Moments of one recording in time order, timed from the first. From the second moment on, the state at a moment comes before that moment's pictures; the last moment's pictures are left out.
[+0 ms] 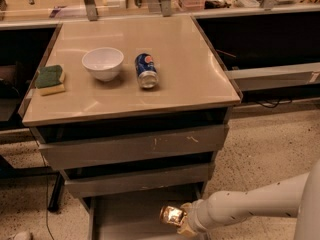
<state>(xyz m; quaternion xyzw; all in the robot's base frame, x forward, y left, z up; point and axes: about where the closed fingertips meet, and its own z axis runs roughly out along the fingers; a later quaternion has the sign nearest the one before) 0.395 -0.084 0.393 -0.60 0.77 0.14 0.19</state>
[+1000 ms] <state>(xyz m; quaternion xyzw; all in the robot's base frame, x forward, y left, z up) 0.380 -0.107 0.527 -0.59 0.75 0.08 0.27</state>
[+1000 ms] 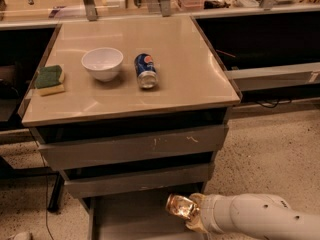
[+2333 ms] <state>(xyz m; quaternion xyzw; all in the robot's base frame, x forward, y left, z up) 0.407 -0.135 0.652 -0.60 0.73 -0.03 0.32</state>
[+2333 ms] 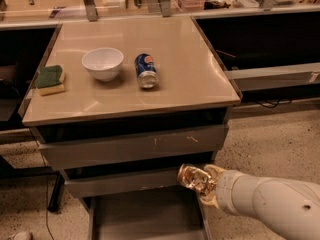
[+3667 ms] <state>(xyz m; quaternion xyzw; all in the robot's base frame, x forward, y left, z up) 0.431 -0.134 0.791 -0.62 0.68 -0.14 0.37</state>
